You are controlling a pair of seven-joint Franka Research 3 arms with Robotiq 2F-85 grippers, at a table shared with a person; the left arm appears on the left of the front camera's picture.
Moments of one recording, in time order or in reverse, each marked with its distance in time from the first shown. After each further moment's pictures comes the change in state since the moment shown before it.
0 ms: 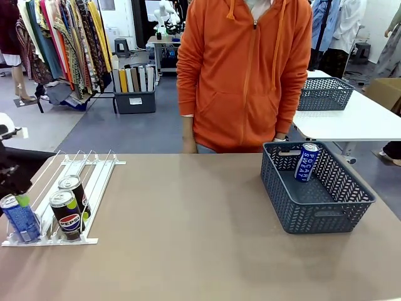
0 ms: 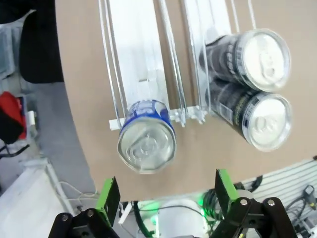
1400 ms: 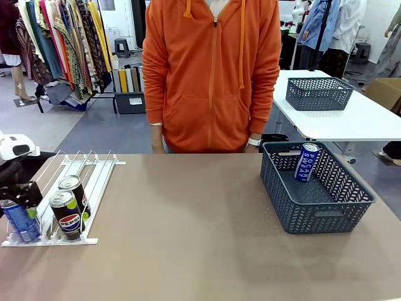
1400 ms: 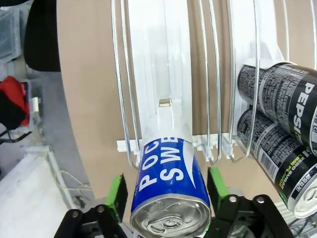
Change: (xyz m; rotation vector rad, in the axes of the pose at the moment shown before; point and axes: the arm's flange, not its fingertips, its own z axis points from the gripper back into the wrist) left arm 0.027 0.009 -0.058 0.066 0.052 0.071; right arm 0.000 0.000 0.000 0.000 0.000 0.000
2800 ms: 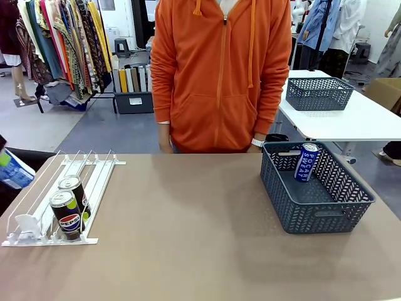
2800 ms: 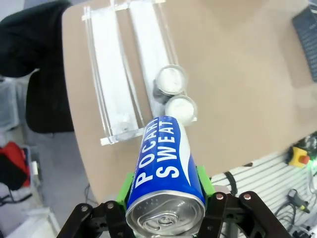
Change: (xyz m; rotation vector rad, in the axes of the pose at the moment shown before) left arm -0.116 -0.027 0.201 -0.161 -0.391 -0.173; right arm 0.000 0.000 0.000 0.000 0.001 -0.001
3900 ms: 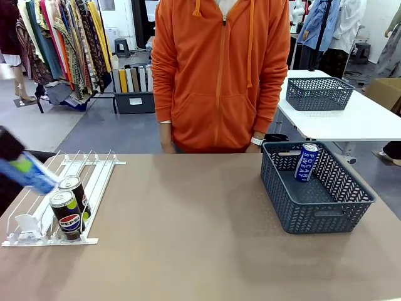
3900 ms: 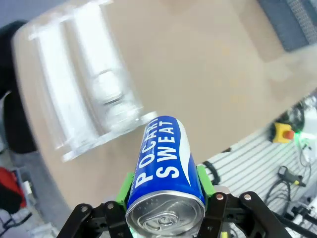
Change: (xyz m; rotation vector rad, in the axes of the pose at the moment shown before) left arm 0.018 -0.076 -0.033 -0.124 0.085 -0.161; right arm 0.000 0.000 0.000 0.000 0.000 0.001
